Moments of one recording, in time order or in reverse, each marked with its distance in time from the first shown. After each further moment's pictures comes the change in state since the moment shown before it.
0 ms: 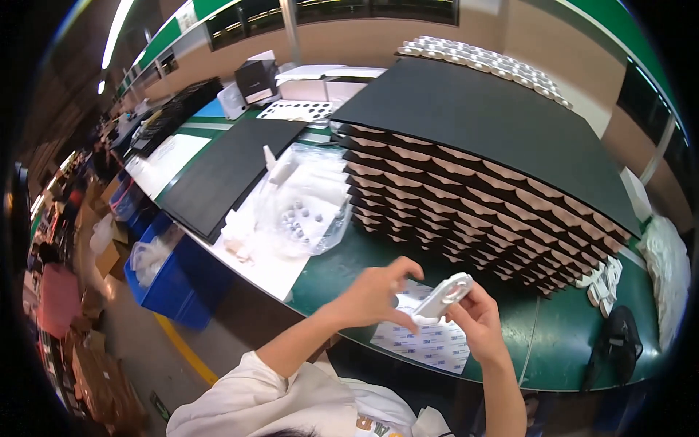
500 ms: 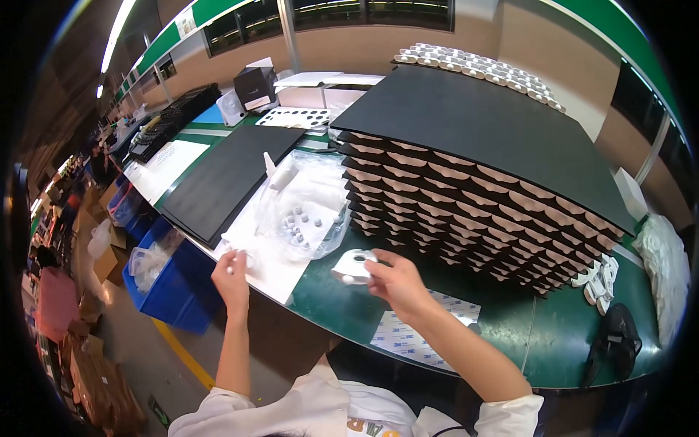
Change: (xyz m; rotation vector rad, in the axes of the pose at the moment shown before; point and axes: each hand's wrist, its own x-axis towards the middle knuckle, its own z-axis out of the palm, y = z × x) left_hand -0.130 -0.098 -0.118 0.447 1.055 -0.418; right_hand 0.076 0.020 0.089 0.196 -0.068 0.508
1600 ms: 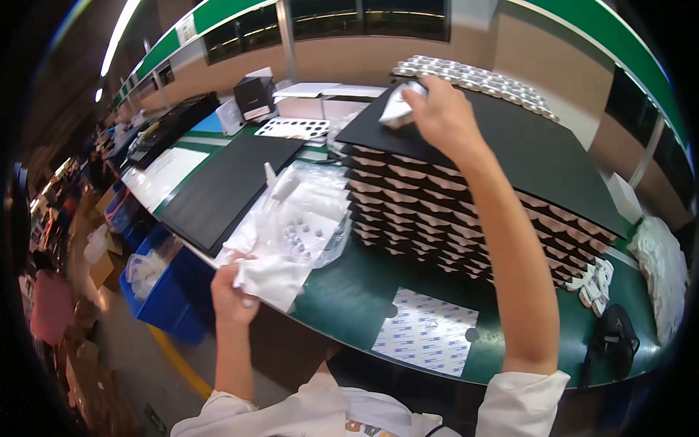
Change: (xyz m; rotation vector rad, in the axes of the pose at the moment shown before) left_hand 0.005 0.056 -0.015 -1.405 -0.343 -0.650; right_hand 0.031 -0.226 0.004 -1.254 0.607 -1.089
